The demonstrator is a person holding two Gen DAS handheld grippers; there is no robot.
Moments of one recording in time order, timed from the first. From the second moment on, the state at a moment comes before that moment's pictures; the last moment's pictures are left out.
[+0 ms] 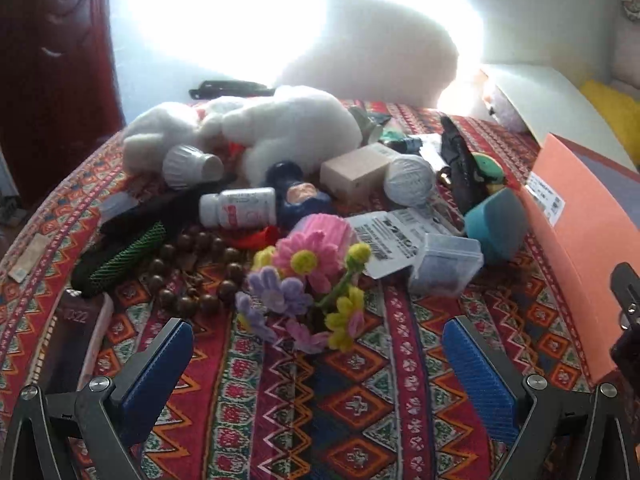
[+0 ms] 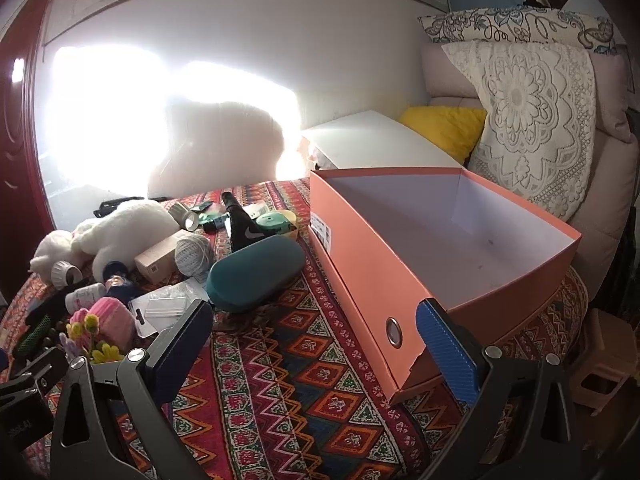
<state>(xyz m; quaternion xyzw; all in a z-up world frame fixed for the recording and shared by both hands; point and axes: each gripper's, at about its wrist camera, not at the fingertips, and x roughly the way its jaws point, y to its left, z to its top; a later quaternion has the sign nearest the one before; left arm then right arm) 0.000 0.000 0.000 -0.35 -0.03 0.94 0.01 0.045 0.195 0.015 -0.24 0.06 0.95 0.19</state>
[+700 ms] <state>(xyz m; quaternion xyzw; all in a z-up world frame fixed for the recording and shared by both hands) 0.003 0.006 -0.005 -0.34 0.00 0.94 0.00 0.038 0.190 0.009 -0.25 0.04 0.95 0.19</state>
